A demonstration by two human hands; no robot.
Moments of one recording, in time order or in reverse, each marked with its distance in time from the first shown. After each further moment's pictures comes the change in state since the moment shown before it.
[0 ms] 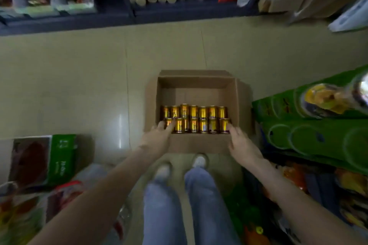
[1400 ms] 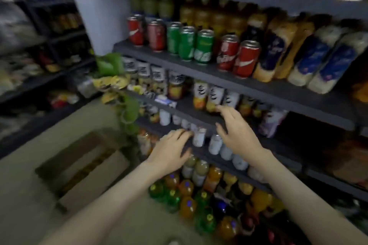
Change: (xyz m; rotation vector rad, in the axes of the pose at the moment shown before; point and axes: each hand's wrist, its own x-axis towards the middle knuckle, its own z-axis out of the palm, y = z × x) left_hand -0.590 0.314 0.140 0.180 0.460 1.183; right_hand -0.782 0.061 0.126 0.142 1.032 0.281
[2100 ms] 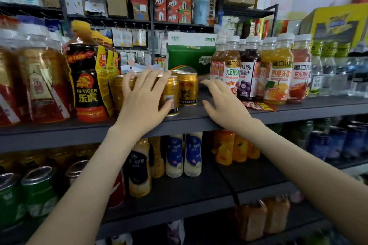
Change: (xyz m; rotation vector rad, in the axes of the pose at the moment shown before) left_hand 0.375 0.316 -0.169 0.135 0.824 0.827; right_hand -0.012 0.209 -0.356 -0.545 0.697 0.378
